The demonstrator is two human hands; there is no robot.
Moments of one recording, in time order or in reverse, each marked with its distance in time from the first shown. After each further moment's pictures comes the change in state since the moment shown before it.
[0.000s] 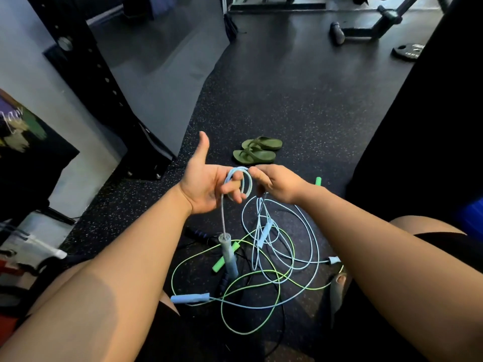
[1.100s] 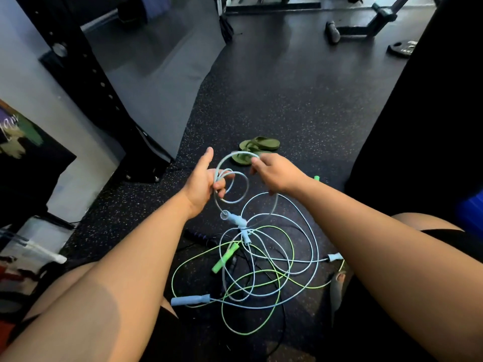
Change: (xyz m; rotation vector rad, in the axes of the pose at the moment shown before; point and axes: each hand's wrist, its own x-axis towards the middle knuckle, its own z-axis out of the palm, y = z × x) left_hand 0.024 -0.019 -0.016 0.241 0.386 0.099; right_hand 0.003 -0.023 -0.016 0.030 0.139 0.221
